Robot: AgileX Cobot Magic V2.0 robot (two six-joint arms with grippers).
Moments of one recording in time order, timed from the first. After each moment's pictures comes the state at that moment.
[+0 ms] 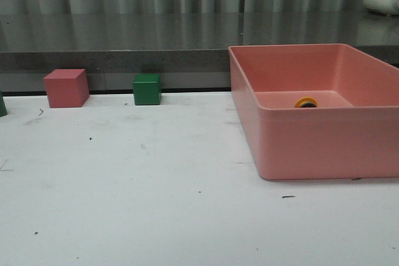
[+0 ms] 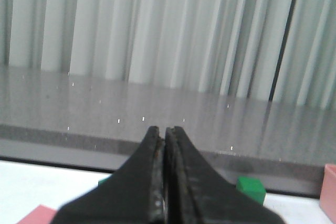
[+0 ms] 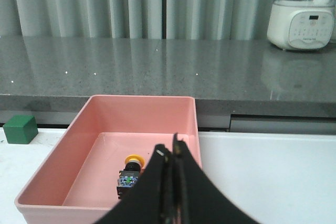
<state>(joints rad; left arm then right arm) 0.04 0.19 -0.32 -0.01 0.11 -0.12 0.06 0.21 -0.37 -0.07 0.25 0.11</state>
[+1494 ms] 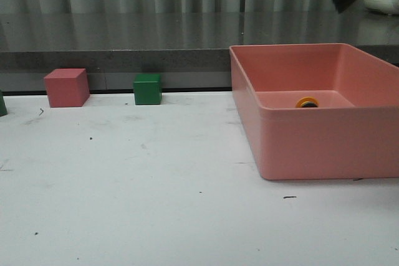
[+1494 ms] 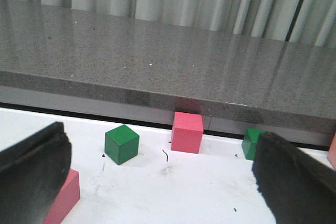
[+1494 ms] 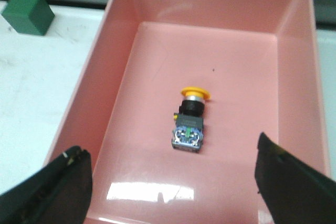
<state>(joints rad) 0.04 0.39 -0.44 -0.01 0.22 -0.12 0.22 1.32 -1.01 0.01 0.46 0.11</state>
